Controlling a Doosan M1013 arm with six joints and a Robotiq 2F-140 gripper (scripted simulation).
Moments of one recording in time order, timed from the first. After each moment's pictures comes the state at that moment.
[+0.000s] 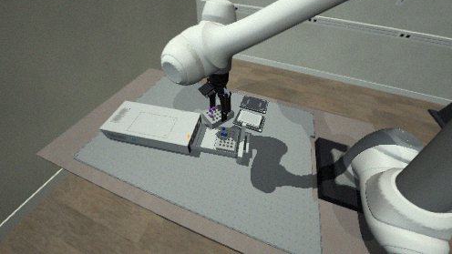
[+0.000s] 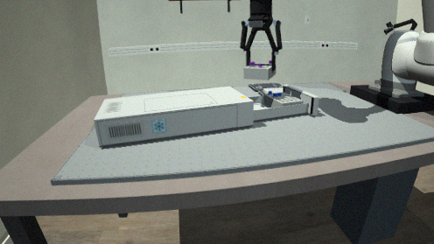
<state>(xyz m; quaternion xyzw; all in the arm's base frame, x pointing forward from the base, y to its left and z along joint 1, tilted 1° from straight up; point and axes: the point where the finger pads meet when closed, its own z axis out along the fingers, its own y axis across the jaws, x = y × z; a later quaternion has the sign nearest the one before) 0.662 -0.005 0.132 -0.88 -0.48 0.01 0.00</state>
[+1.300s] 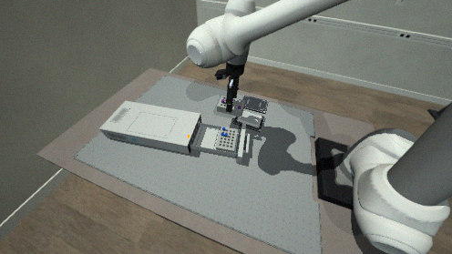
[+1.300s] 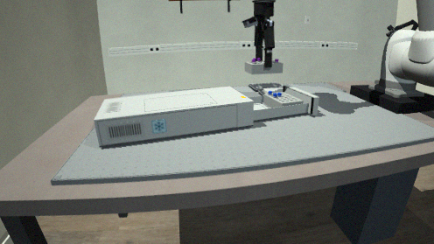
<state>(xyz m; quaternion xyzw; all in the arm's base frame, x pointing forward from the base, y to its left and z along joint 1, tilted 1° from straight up) 0.623 -0.089 0.133 -1.00 -0.03 0.01 0.00</state>
